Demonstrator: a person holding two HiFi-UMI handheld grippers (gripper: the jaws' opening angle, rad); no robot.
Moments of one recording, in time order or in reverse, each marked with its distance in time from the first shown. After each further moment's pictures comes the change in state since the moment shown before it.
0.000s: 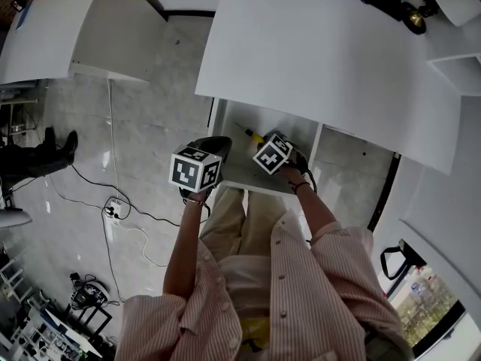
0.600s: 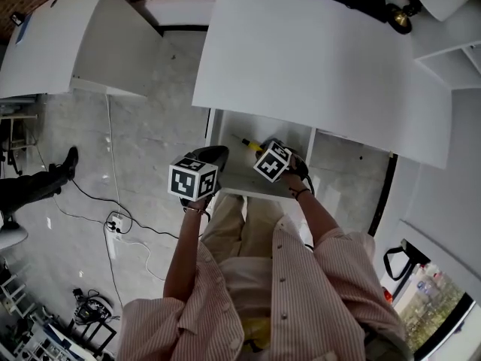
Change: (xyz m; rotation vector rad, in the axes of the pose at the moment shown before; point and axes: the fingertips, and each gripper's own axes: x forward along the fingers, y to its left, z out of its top) left arm -0.010 -0.007 0.008 0.000 -0.054 -0.016; right arm -0.024 0.004 0.008 -0.035 -0.031 0.009
